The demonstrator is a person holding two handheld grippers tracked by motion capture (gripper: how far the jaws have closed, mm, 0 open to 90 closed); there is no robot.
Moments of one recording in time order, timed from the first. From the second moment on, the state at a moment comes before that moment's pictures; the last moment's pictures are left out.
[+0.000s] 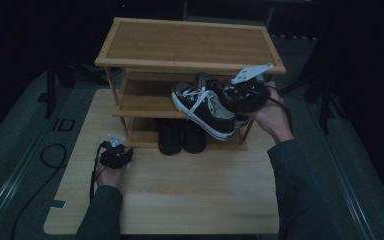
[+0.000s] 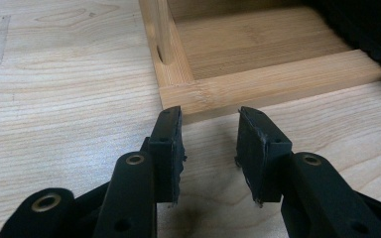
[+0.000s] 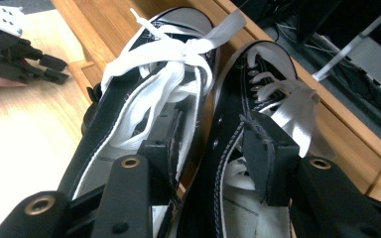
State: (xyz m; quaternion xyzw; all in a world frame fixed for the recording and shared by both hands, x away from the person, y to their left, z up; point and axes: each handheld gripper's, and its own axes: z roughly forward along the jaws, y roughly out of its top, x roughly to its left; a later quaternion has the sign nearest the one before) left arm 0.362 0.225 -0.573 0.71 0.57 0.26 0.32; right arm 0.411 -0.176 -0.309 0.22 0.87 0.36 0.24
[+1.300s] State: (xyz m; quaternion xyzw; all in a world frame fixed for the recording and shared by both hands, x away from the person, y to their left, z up) left arm 0.351 0.210 -0.505 0.75 0.50 0.24 0.36; right arm 0.400 -0.203 -0.305 0.16 0.88 0.41 0.17
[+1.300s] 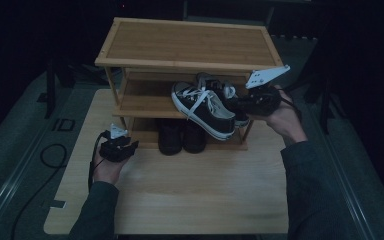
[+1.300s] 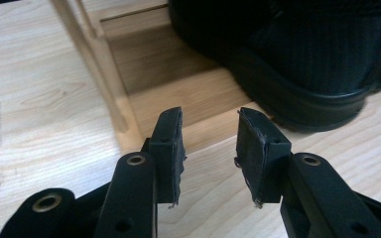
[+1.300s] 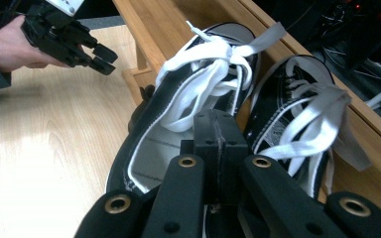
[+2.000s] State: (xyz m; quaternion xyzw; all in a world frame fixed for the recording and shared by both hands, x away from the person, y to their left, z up) left arm 0.346 0.192 -0.466 0.78 0.45 0.24 0.36; right arm 0.395 -0.222 -0.315 0.17 0.87 0.43 0.16
